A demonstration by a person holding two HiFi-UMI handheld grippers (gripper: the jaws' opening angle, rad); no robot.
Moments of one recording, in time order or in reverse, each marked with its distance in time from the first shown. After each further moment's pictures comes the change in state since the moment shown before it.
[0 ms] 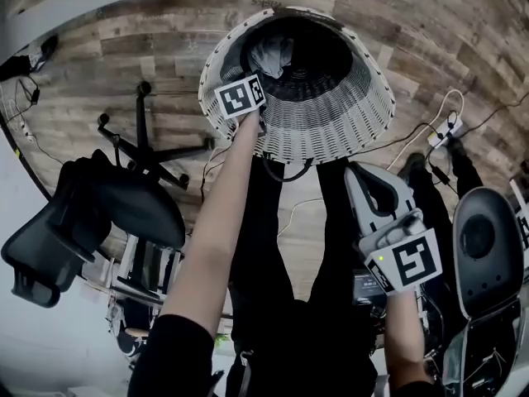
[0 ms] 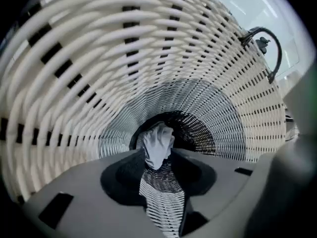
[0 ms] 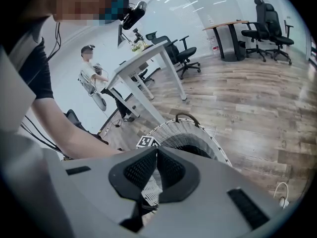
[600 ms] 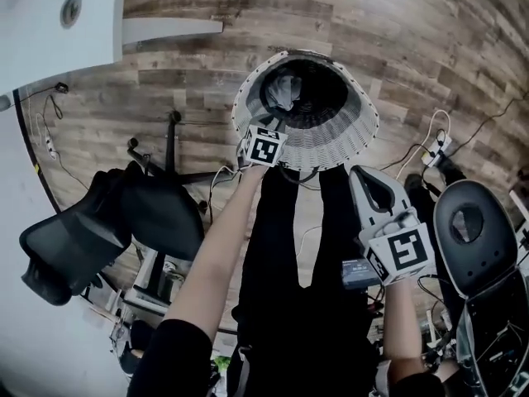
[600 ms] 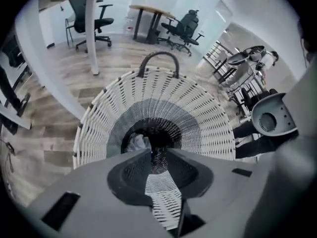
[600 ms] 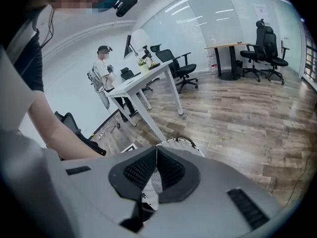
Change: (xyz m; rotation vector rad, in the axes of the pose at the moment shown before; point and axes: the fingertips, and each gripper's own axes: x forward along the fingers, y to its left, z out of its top) left arm -0.139 -0.074 -0.004 0.654 -0.008 -0.159; right arm -0.070 0.052 0.068 -0.069 -0.095 -0.101
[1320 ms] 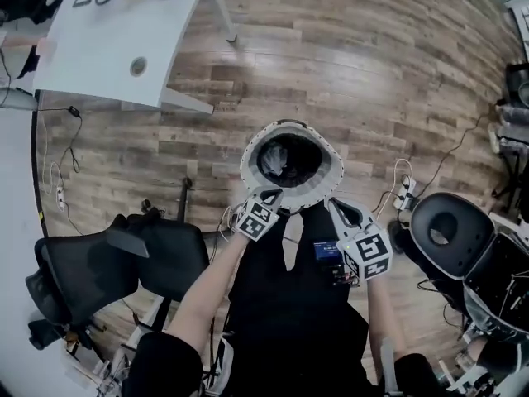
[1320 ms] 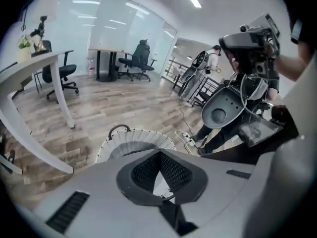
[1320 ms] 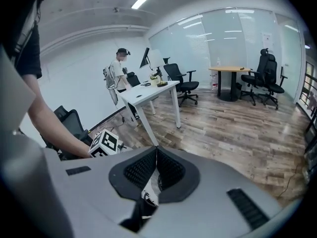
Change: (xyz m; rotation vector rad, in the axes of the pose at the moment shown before) left arm -0.231 -0.124 0.022 0.387 -0.270 -0.200; right arm -0.117 0.088 0.028 -0.141 -0.093 -0.101
